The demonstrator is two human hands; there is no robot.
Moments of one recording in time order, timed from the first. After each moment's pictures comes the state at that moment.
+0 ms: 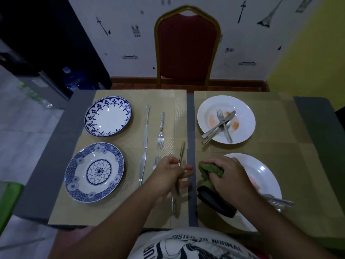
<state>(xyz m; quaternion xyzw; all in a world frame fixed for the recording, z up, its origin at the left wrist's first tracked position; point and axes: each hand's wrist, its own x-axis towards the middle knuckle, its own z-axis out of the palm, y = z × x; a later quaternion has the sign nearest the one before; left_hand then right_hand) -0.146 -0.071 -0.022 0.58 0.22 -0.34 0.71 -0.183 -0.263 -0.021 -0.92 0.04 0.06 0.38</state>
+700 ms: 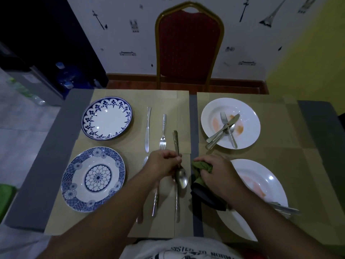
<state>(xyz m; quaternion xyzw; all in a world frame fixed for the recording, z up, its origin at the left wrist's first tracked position) -0.087 -0.046 -0.056 0.69 0.21 -0.29 0.63 -0.140 -0.230 -0.033 -0.93 0.03 0.10 0.36</state>
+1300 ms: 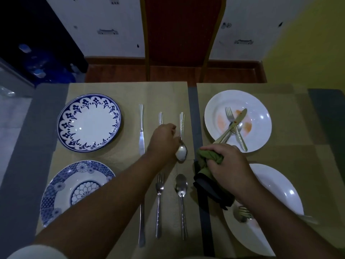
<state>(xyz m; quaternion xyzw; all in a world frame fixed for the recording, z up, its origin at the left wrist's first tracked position) 0.025 -0.058 -0.103 0.92 -0.05 -0.16 0.36 -0.080 -0.232 -0.046 -0.92 0.10 0.08 0.37</state>
